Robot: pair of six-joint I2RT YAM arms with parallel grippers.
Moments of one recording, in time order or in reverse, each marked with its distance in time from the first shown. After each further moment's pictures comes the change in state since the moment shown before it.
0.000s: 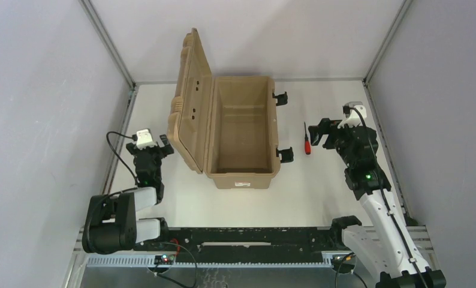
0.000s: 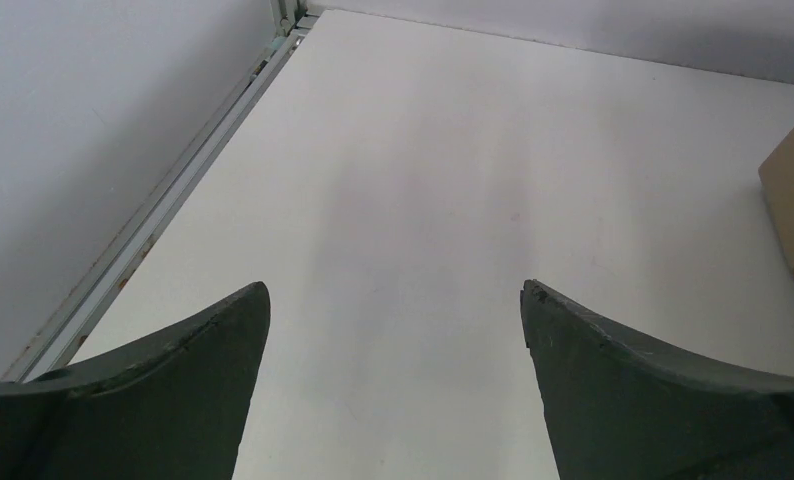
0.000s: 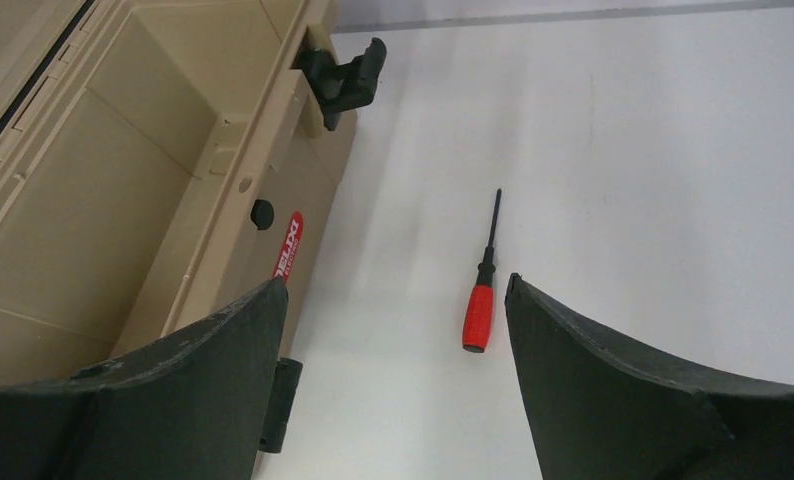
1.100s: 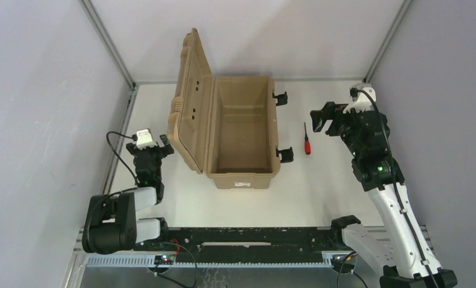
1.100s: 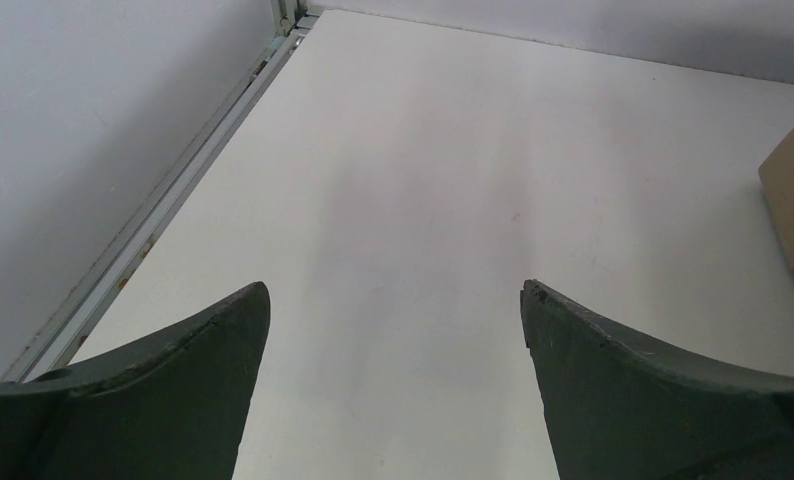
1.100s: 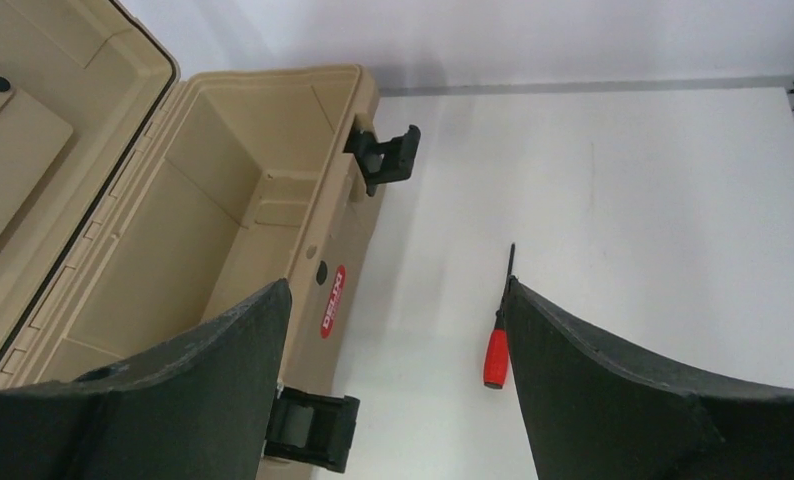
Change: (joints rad) left arm 0.000 0.000 0.000 0.000 0.000 0.000; right arm 0.073 0.048 0.262 -0.145 0.065 0.019
